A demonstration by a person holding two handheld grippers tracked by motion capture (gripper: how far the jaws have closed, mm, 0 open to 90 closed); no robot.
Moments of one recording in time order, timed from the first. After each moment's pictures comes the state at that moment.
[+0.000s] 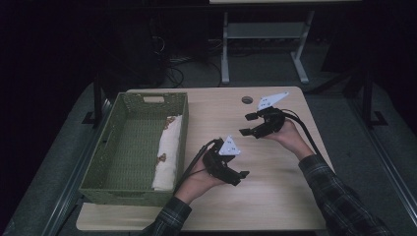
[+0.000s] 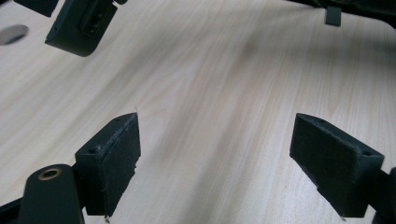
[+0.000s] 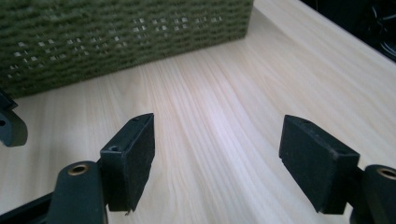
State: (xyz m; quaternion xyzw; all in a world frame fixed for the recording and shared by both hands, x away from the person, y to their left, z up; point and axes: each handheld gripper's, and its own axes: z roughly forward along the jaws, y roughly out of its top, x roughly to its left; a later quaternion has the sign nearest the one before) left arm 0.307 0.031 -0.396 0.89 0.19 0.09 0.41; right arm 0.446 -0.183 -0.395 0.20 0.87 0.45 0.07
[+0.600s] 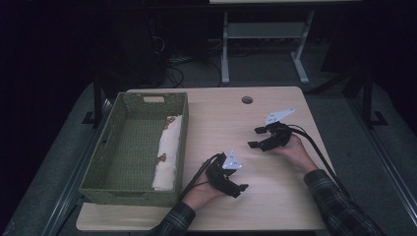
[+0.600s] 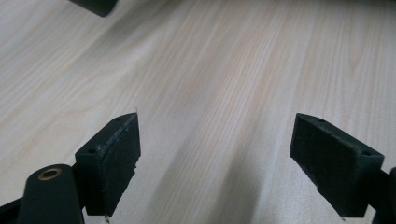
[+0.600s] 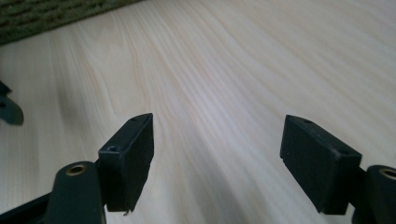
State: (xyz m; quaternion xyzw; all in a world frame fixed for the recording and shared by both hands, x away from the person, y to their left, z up) left arm 0.301 0.028 -0.449 0.90 0.19 0.07 0.39; right arm 0.430 -0.210 -0.449 0.25 0.87 0.42 0.07
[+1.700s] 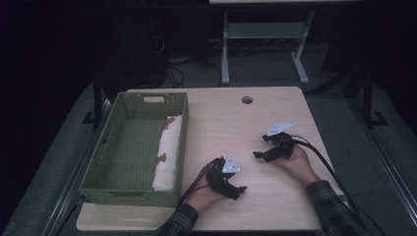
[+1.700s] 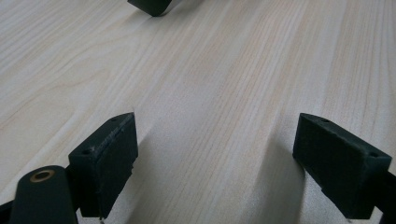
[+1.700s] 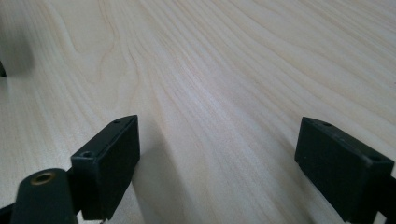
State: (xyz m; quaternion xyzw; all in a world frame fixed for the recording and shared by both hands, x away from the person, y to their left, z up) left arm 0.304 0.028 -0.479 0.90 0.21 0.08 0.38; right arm 0.414 -0.222 -0.483 0.28 0.87 0.38 0.10
